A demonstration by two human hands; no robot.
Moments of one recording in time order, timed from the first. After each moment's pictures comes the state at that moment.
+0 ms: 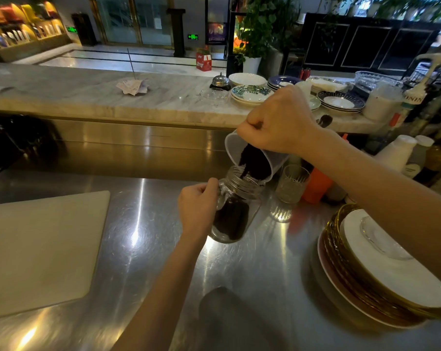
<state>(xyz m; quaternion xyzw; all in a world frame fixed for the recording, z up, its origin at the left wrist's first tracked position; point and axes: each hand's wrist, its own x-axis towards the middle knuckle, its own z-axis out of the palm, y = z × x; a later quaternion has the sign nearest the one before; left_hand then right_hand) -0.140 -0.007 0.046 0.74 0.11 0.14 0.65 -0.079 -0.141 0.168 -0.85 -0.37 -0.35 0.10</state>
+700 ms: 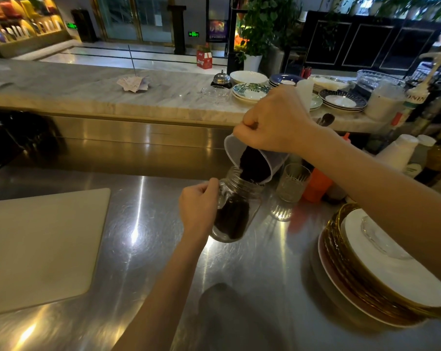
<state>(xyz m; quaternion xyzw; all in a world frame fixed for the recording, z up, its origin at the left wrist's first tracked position) -0.141 -0.007 0.042 0.74 0.12 0.13 0.65 -0.081 -0.132 0.170 -0.86 -0.39 -0.32 0.05</state>
